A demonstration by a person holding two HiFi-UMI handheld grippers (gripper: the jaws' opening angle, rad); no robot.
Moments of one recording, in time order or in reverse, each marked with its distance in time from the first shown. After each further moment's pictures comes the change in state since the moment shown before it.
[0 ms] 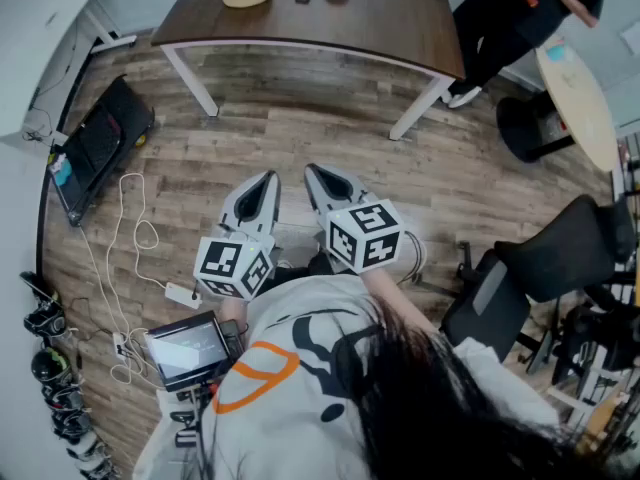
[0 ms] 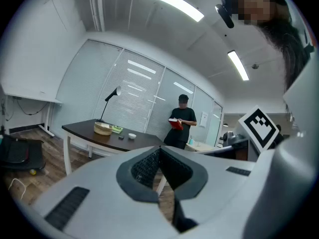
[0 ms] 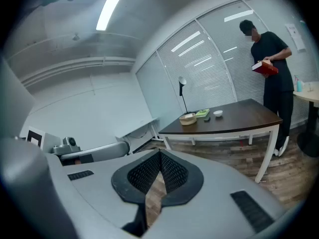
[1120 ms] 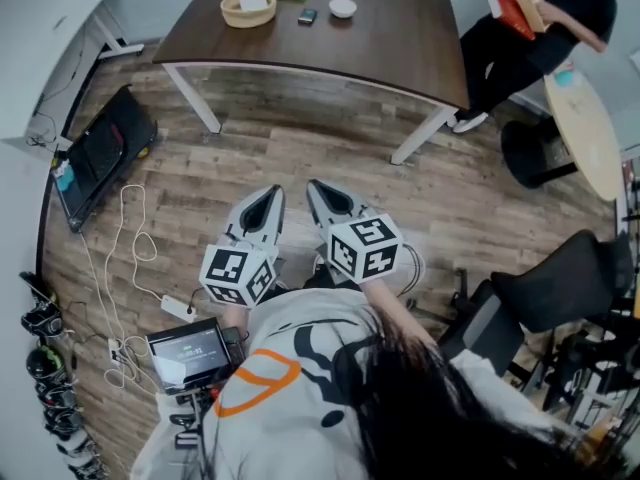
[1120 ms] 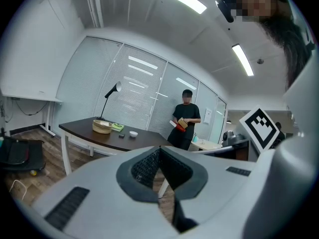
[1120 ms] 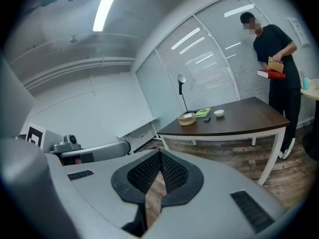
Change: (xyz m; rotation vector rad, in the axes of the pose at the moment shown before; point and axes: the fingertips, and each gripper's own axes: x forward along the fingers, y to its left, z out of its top) left arm 0.065 -0.003 -0.014 -0.001 0.055 0.056; right arm 0.021 -0.061 0.008 0.015 0.034 0.059
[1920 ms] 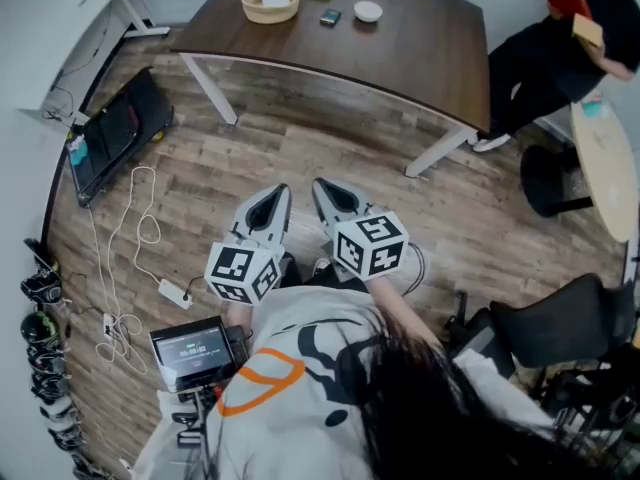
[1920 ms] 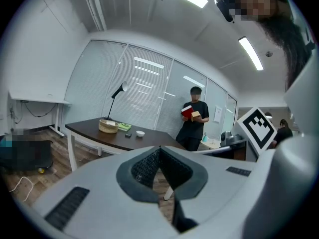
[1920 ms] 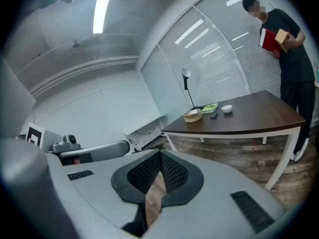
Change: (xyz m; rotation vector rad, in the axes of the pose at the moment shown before) left arm 0.033 0.005 0.003 -0.011 -0.002 0.108; right arm 0.024 -0.030 0.012 -0.006 0.054 0.111
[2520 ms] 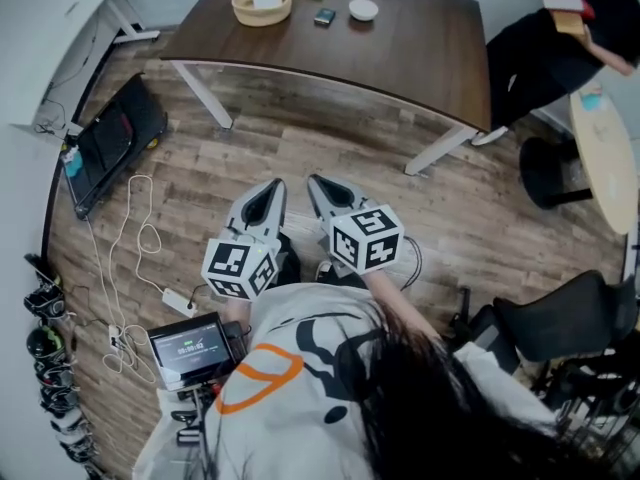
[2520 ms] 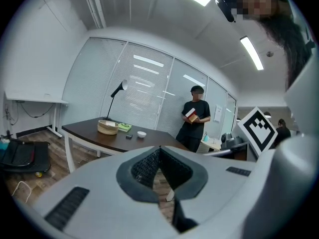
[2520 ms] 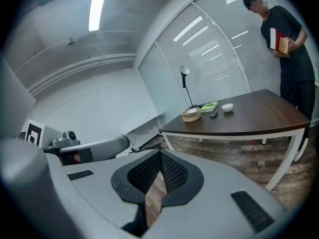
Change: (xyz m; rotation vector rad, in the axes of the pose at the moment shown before) left arm 0.019 0.026 0.006 0.017 0.003 -0.015; right arm 0.030 -0.008 0.002 0.003 0.007 -0.011
